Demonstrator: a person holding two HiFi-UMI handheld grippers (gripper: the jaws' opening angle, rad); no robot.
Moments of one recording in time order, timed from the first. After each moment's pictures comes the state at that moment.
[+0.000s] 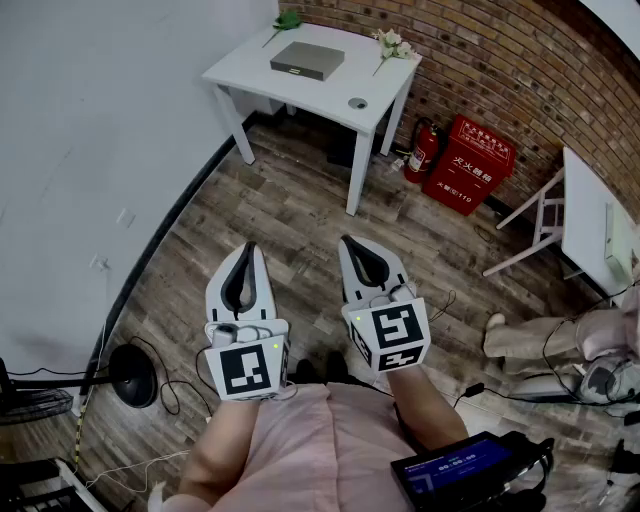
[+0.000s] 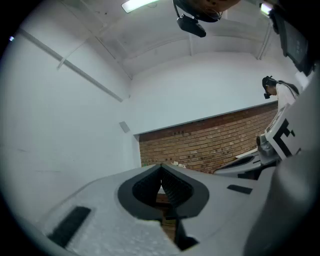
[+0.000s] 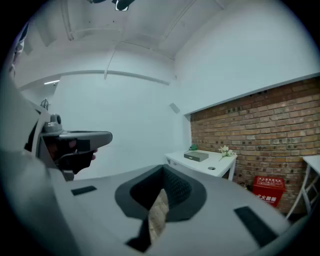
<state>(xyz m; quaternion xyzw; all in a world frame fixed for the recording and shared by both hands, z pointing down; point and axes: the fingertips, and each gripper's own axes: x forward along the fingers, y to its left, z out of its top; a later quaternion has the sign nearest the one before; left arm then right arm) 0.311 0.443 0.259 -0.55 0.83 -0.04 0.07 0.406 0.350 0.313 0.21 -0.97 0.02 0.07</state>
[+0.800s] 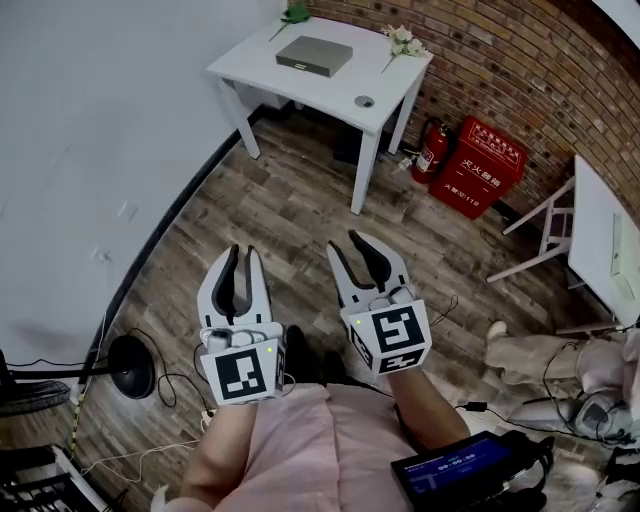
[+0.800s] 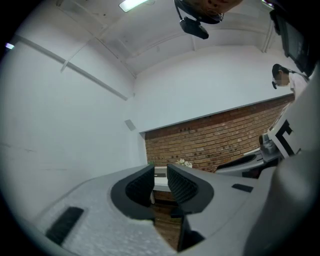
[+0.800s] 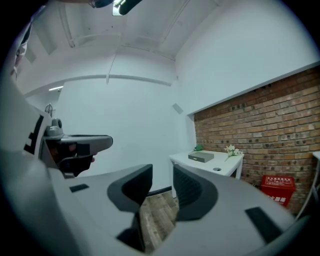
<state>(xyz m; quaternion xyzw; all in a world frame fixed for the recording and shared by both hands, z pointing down) 0.305 0.430 0.272 -0.51 0.86 -0.05 0.06 0.400 0.326 0.321 0.18 -0.98 0.03 0.05</state>
